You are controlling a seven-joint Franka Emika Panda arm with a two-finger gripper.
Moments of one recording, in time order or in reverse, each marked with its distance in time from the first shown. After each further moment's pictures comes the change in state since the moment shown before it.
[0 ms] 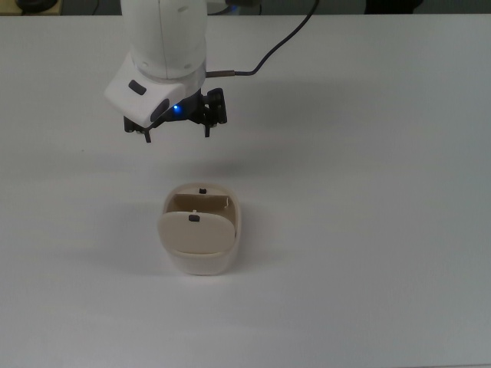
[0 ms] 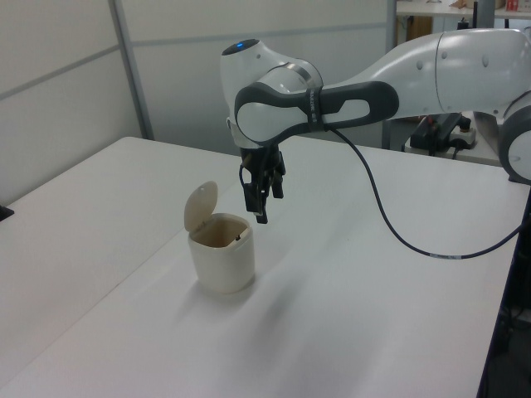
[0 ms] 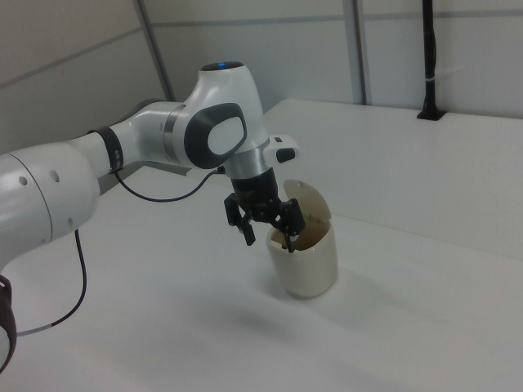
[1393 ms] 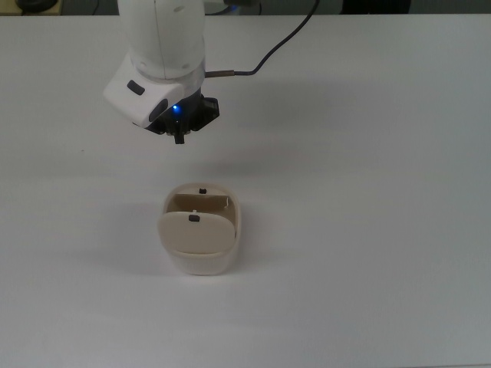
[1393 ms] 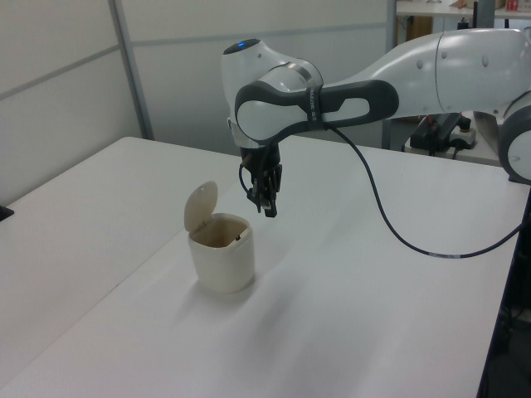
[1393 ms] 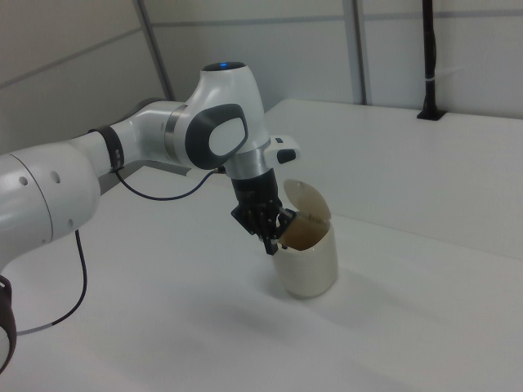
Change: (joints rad) arm -0.001 0.000 -0.003 0.000 0.019 0.002 0.001
